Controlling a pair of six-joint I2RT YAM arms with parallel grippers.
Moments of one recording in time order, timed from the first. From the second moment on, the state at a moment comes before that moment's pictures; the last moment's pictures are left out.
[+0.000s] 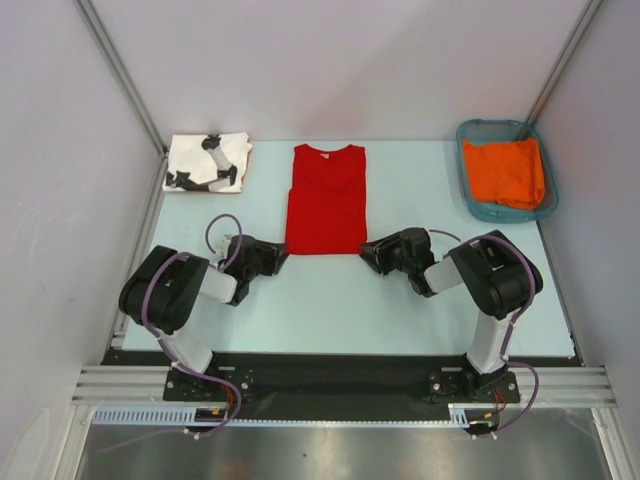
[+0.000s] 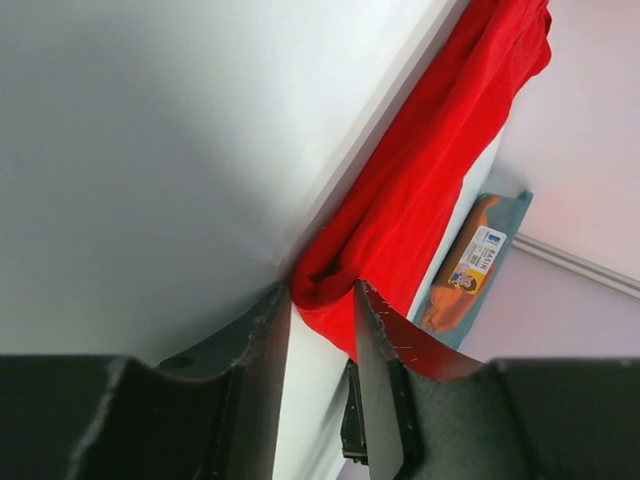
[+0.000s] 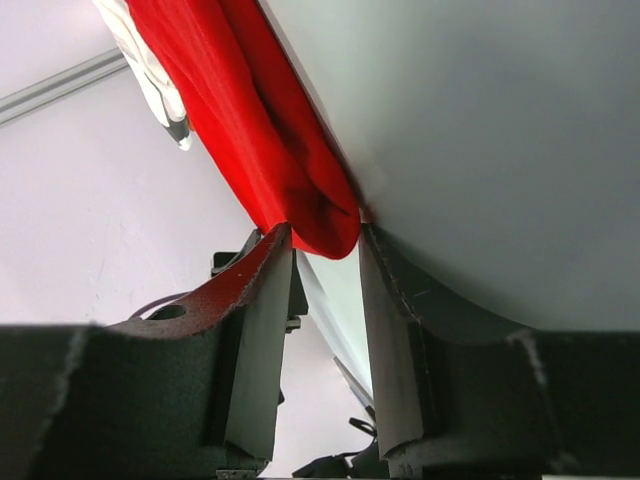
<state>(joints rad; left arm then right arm) -0.32 1.70 0.43 0.68 0.03 -1.55 0.43 1.85 0.59 0.72 -0.17 1.56</state>
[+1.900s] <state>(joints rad) -0.60 0.71 0.45 -0.16 -0.03 -1.39 0.35 0.94 0.54 -0.11 -0.35 1.37</state>
